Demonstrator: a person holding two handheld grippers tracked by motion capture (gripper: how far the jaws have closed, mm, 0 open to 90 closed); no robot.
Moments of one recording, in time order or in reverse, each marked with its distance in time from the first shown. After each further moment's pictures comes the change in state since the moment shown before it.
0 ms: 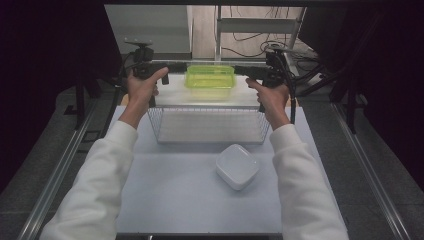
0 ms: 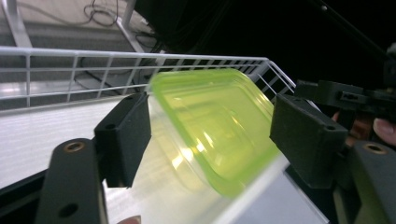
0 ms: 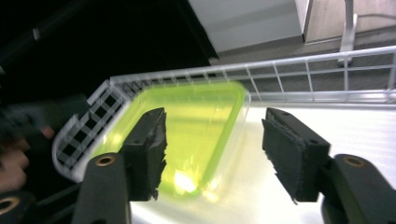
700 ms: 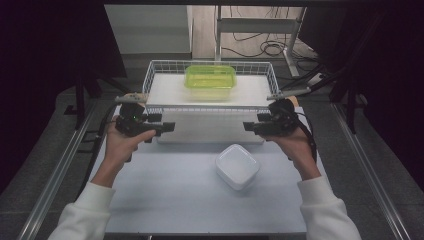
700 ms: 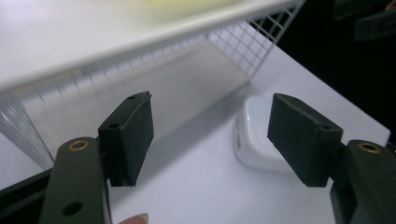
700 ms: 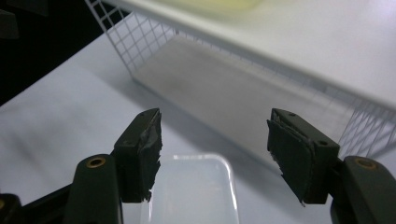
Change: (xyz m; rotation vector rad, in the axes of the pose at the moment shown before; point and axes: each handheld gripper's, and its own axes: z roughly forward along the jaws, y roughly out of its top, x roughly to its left) left arm -0.039 -0.128 -0.060 0.212 0.088 0.212; right arm 0.015 -0.098 -0.073 0.273 -0.014 -0.351
